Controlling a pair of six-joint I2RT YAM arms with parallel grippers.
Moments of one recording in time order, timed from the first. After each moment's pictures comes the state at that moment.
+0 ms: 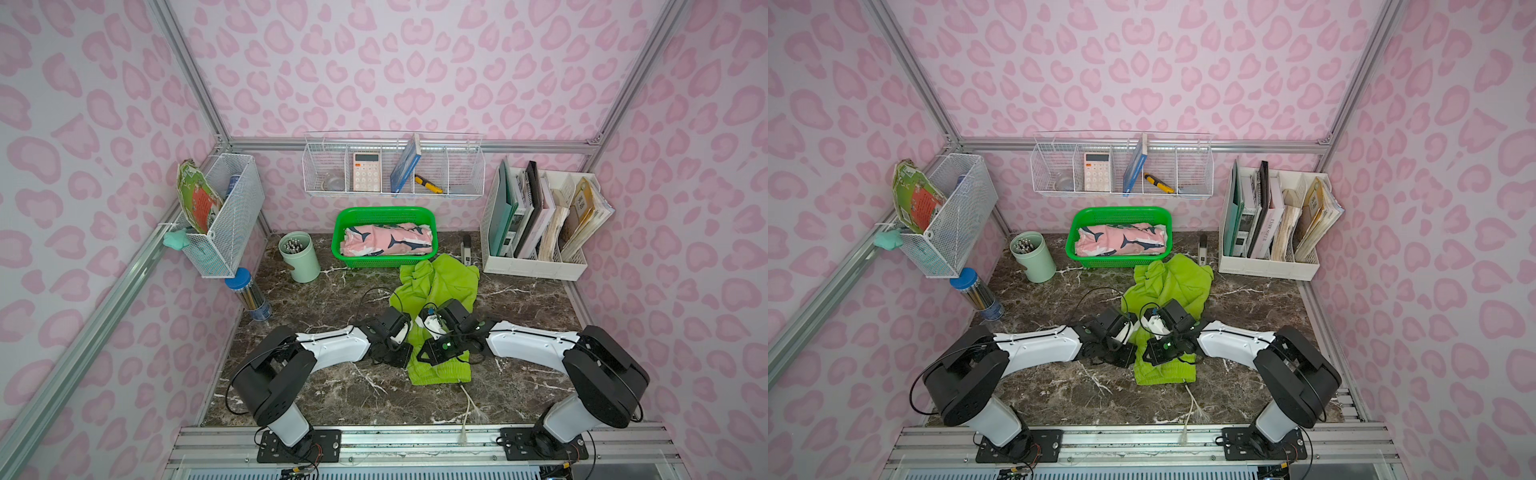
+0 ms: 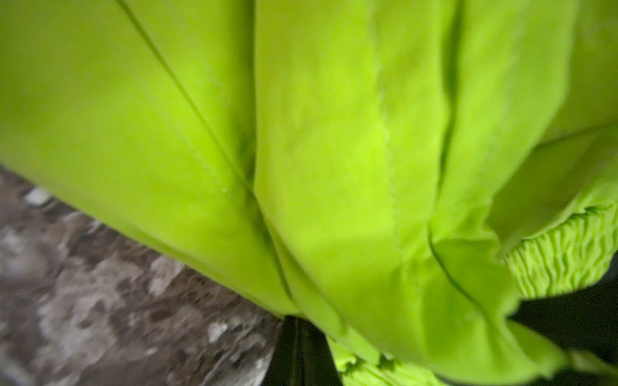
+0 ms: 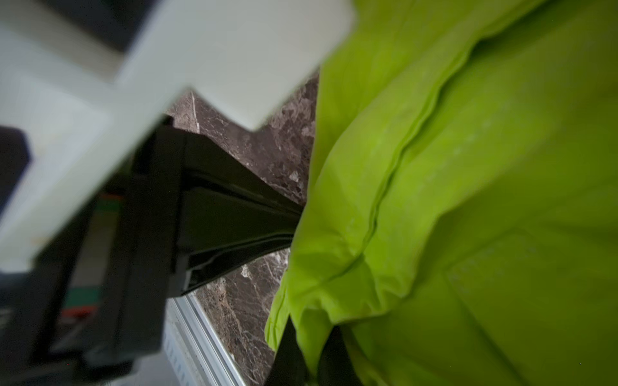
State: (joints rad) left arm -0.75 1.61 0.79 -0.32 0.23 -0.42; right arm 0.81 1.59 0.79 -0.21 -0.51 0.43
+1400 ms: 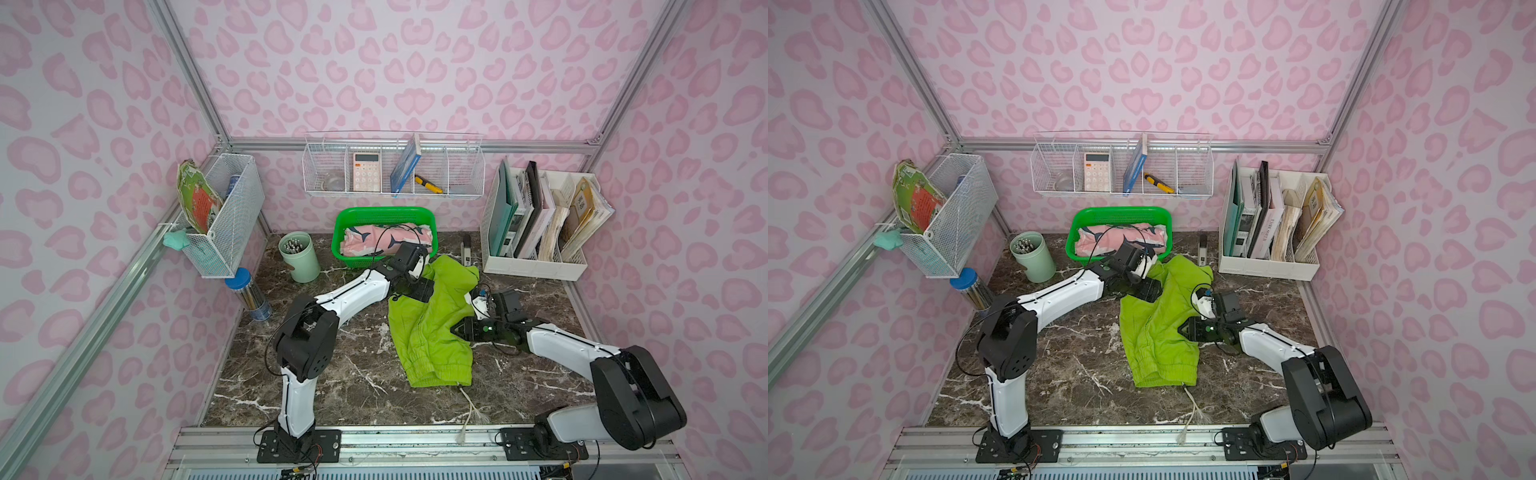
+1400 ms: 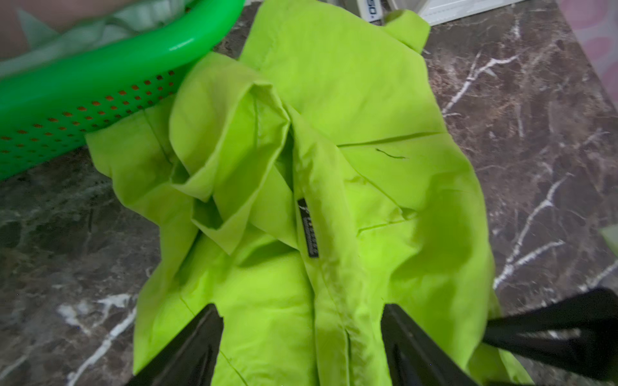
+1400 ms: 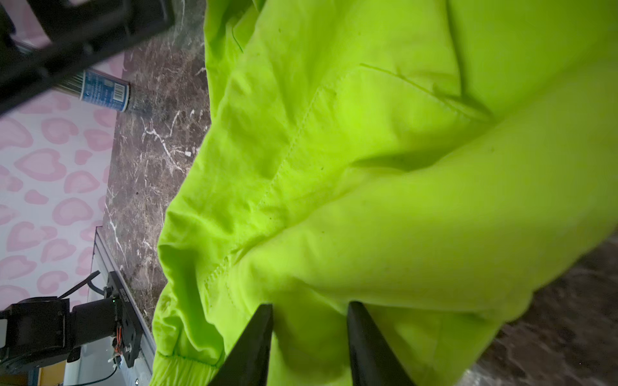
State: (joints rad) left arm -0.60 2.01 1.58 -0.50 0.12 -0.15; right arm 0.38 1.43 0.62 -0.10 -0.55 0.36
